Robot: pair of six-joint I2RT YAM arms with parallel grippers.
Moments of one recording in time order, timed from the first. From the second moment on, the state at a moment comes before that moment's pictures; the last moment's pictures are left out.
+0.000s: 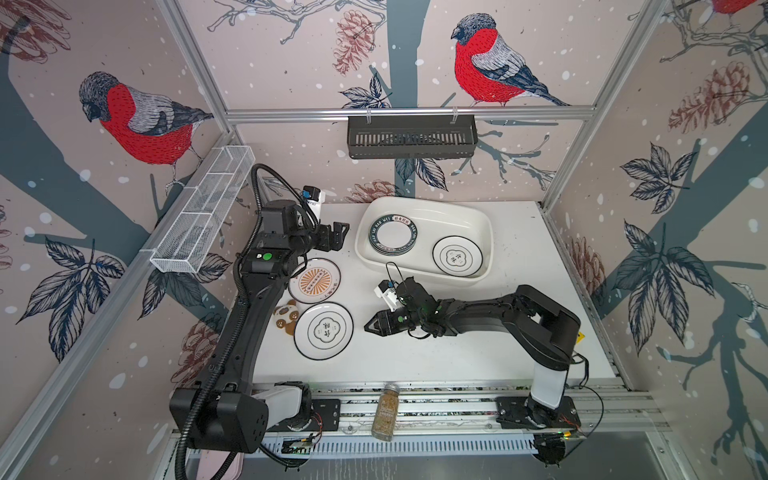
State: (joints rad) left arm -0.08 1.24 1.28 -0.51 0.36 0.01; right arm 1.00 1.91 0.98 0.28 -0.52 0.74
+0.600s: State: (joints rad) left arm -0.08 1.25 1.27 -0.48 0.43 0.00; right arm 1.02 2.12 1.17 0.30 -0.59 0.79
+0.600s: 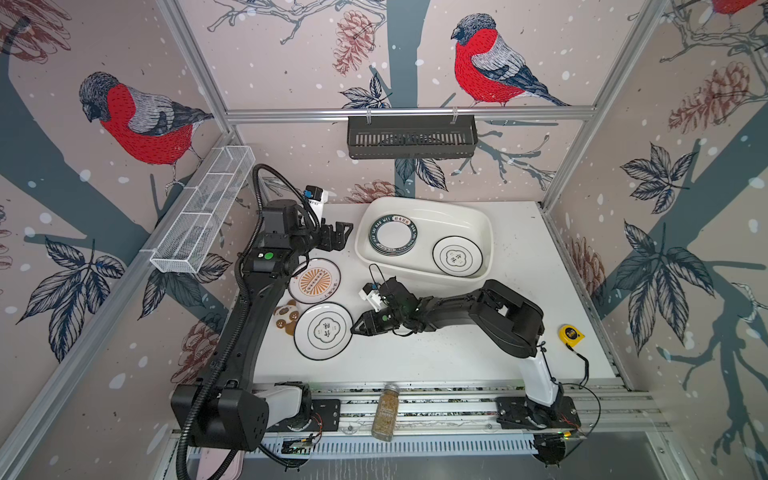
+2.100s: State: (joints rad) left arm -0.08 1.19 1.21 -0.44 0.50 -0.07; right arm 1.01 2.24 1.32 0.25 -0.54 0.79
